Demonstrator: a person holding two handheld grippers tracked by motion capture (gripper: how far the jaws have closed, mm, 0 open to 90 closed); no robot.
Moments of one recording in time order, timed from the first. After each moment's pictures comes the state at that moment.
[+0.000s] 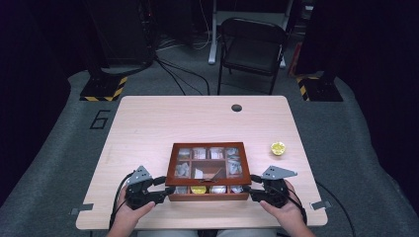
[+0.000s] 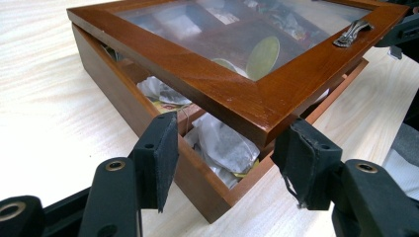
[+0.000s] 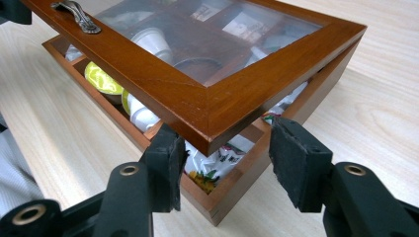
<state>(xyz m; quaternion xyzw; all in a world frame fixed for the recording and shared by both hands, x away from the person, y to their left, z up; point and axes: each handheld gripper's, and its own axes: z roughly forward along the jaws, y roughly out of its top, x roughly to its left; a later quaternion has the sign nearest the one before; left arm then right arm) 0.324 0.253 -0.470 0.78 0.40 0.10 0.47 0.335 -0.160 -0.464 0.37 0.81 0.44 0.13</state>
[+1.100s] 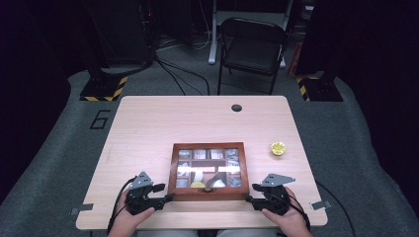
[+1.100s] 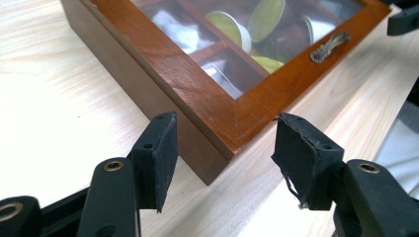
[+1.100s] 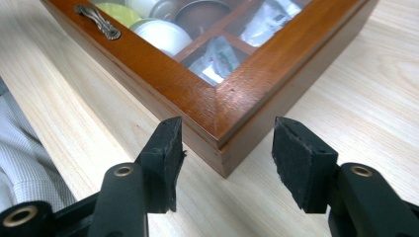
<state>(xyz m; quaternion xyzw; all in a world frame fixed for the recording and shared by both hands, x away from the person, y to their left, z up) 0.317 0.256 -0.481 0.80 0.40 0.08 0.44 0.323 -0.166 -0.480 0.37 0.83 0.40 0.11</state>
